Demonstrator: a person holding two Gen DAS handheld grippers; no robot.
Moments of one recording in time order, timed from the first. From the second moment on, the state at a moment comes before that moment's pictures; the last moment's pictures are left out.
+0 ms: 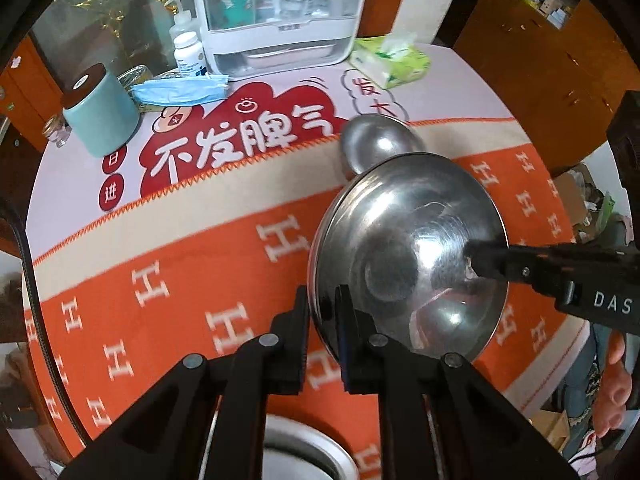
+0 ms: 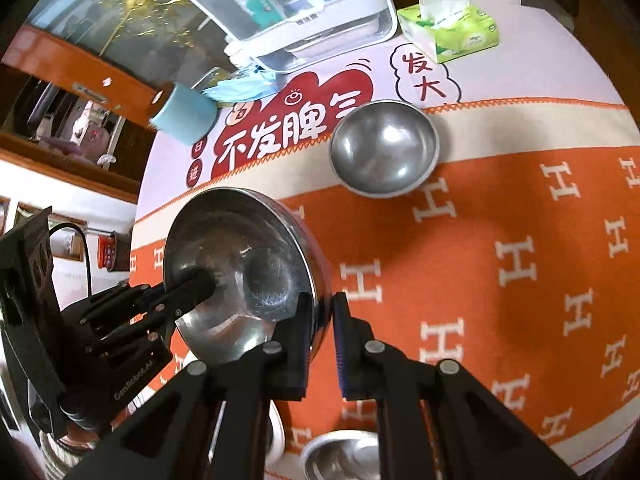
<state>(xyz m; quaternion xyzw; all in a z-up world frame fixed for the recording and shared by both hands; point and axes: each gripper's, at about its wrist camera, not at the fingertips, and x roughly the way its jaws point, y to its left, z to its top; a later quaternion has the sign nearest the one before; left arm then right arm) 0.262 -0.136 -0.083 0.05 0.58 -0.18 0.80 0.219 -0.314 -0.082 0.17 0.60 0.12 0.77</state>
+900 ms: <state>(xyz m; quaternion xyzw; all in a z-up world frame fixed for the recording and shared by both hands) 0.056 -0.176 -0.126 0.01 0.59 -0.19 0.78 0.025 -0.337 -0.089 0.06 0.59 0.12 0.80</state>
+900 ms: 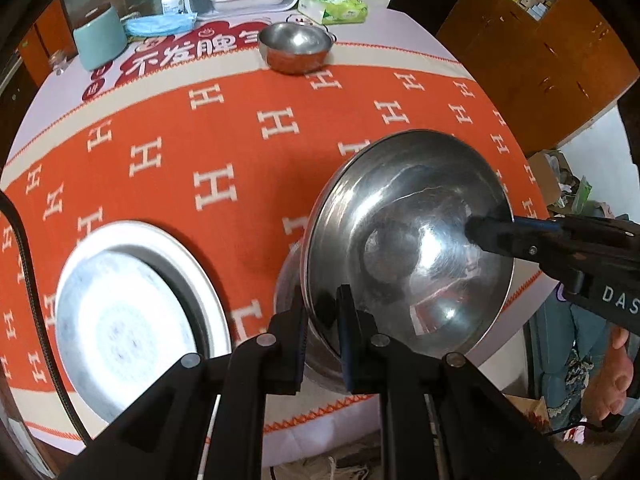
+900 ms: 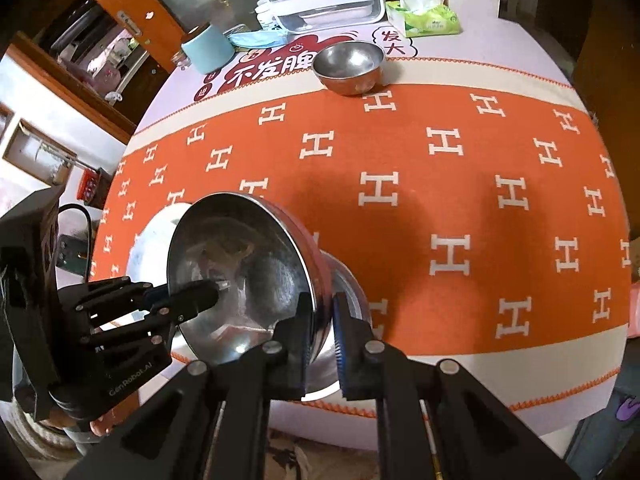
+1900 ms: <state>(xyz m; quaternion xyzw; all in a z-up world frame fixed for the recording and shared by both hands) 0.052 -0.188 -0.174 0.03 0.62 -0.17 0.77 0.025 -0.340 -0.165 0.06 0.66 0.09 0.75</state>
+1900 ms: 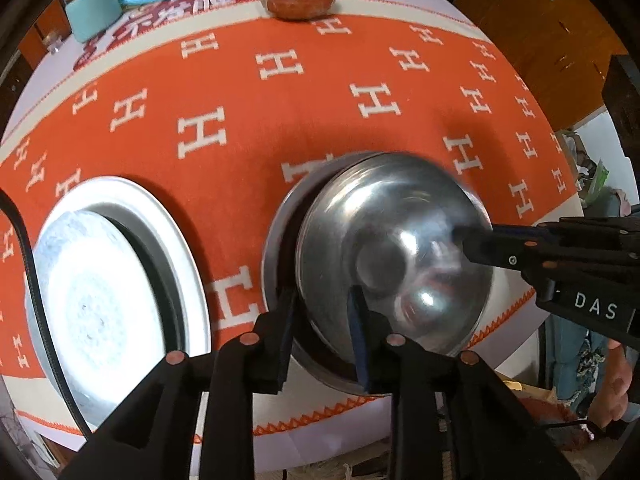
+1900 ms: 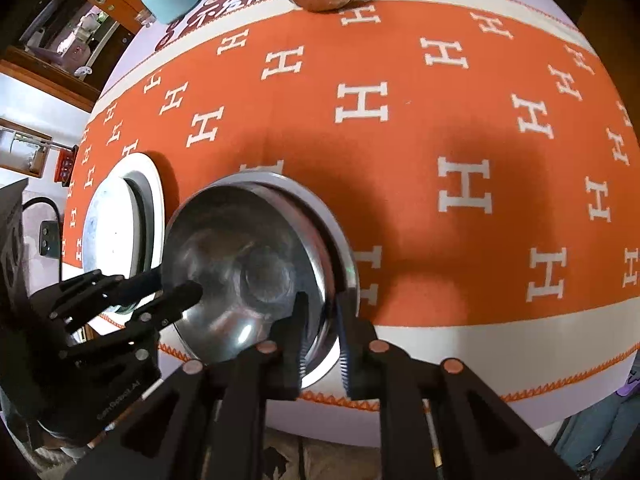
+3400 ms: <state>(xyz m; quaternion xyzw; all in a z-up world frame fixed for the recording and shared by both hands) 0.130 -0.189 -0.052 0.09 0.50 -0.16 0.85 0.086 -0.352 -0.080 0.02 0.58 0.09 0.81</state>
